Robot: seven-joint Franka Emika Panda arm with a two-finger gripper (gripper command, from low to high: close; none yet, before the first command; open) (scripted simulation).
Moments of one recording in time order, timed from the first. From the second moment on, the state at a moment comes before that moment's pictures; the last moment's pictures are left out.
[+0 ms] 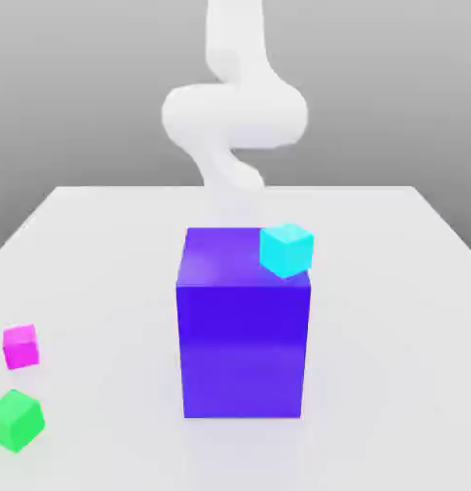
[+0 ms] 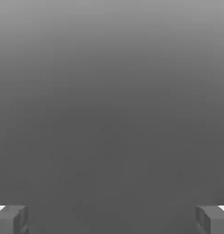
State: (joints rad) arm -0.02 -0.71 -0.06 -2.33 0.03 2.34 0.80
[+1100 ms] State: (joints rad) arm -0.56 0.39 -0.29 -2.57 0.51 2.92 0.67
